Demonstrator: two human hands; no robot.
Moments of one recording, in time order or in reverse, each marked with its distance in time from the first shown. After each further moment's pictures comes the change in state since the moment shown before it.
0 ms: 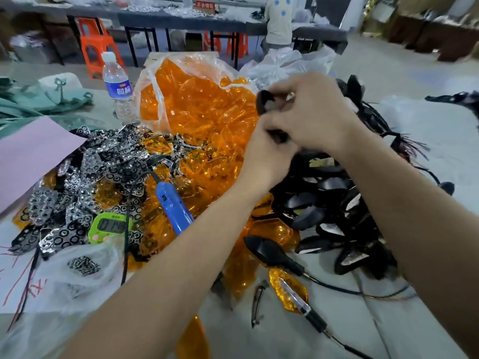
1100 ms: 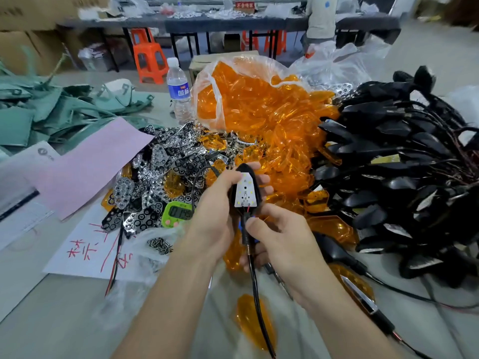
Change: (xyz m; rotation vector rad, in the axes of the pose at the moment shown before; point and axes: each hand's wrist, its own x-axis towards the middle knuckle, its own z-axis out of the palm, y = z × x) left_hand -0.100 -0.037 -0.142 -0.680 0.083 -0.391; right_hand -0.141 -0.106 0.138 1.107 -0.220 0.528
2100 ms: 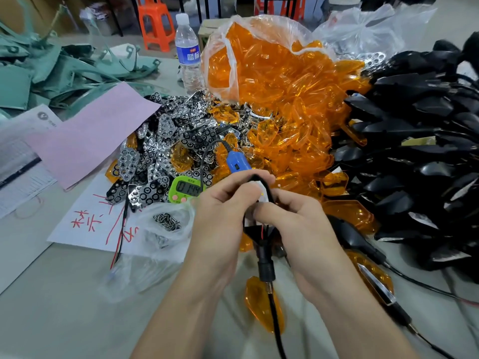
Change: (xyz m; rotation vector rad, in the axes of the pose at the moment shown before) left_hand -0.045 -0.019 -0.007 0.184 0.168 0.211; right_hand 0.001 0.000 0.007 0.059 -0.035 0.026
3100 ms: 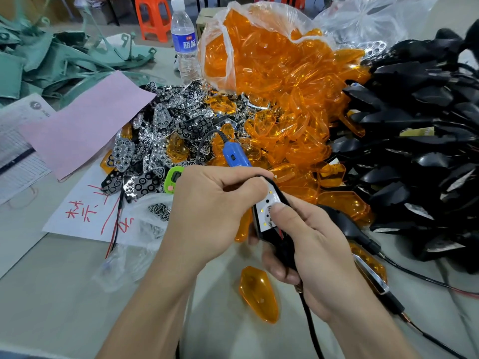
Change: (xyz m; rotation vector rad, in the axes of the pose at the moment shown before) left_hand -0.011 0.029 -0.005 0.481 -0.043 0.197; right_hand -0.031 0.006 -0.017 0.142 -0.151 0.042
